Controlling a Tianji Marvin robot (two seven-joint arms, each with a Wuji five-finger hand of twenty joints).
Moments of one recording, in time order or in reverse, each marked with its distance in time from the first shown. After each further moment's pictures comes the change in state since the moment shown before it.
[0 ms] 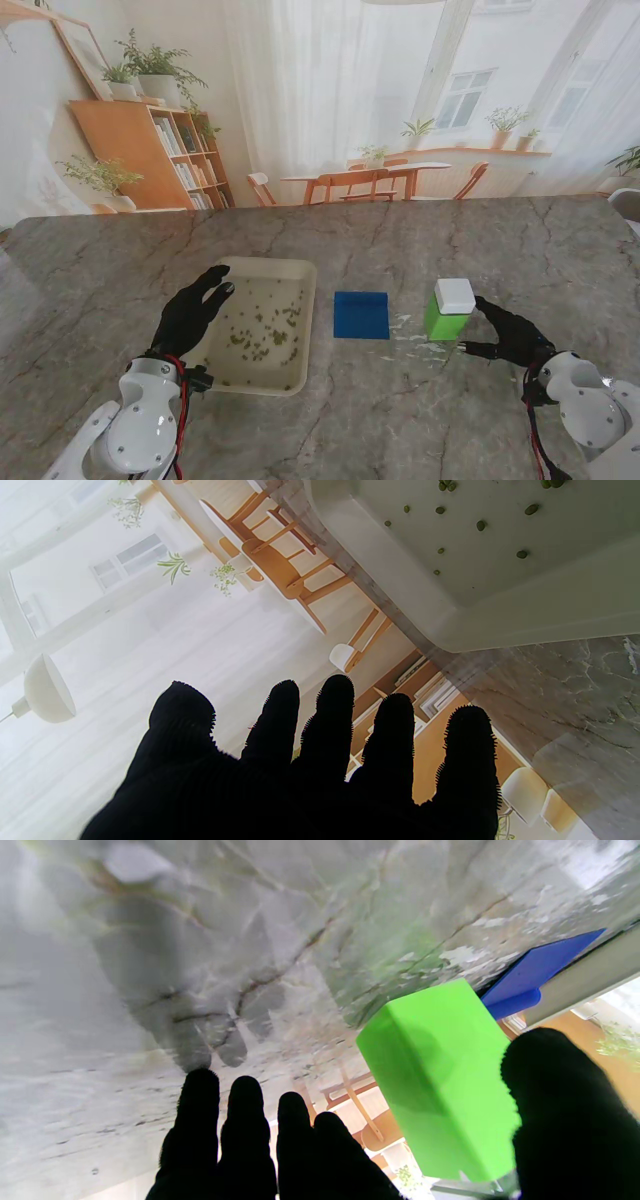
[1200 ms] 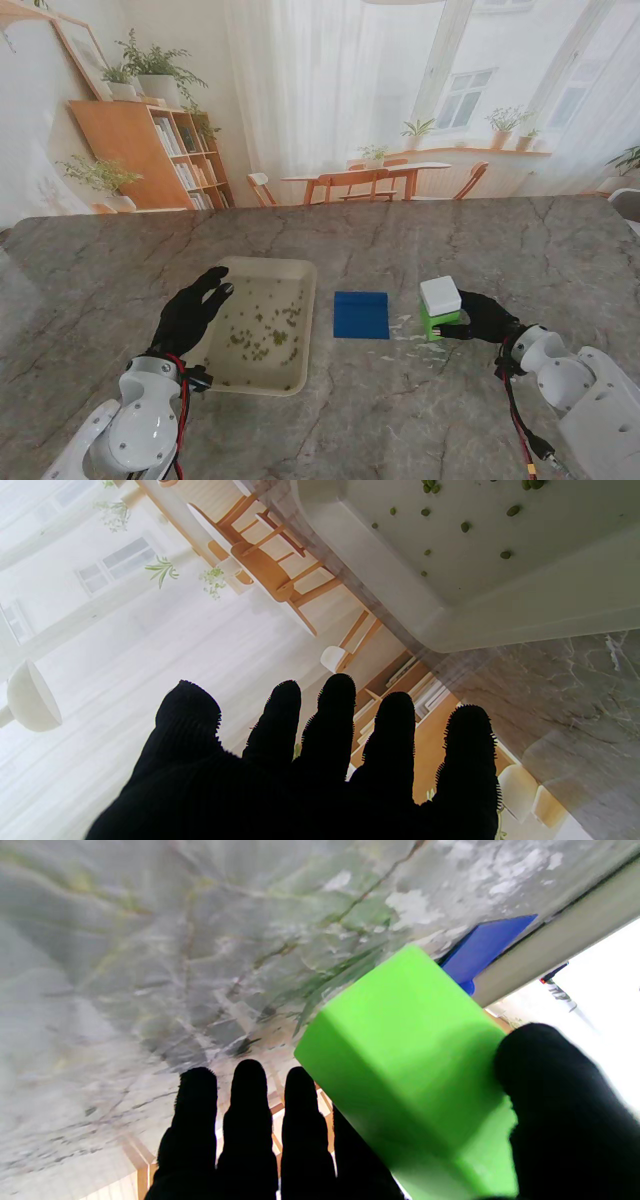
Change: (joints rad) left arm -0.005 0.000 0.001 -0.002 0.010 0.036 -0.013; right arm 0.268 0.011 -0.217 0.278 0.083 -0.217 -0.041; left_hand 0.029 0.000 0.004 0.000 0.000 0.012 0.000 0.000 0.009 0.010 0.001 0.001 0.010 0.005 0.002 0.003 0.000 0.000 0.011 0.000; right_hand 0.013 -0.023 0.040 -0.001 -0.005 -0.166 0.155 0.359 0.165 -0.071 0.074 0.021 0.116 -0.024 0.053 -0.002 0.013 0.013 0.053 -0.084
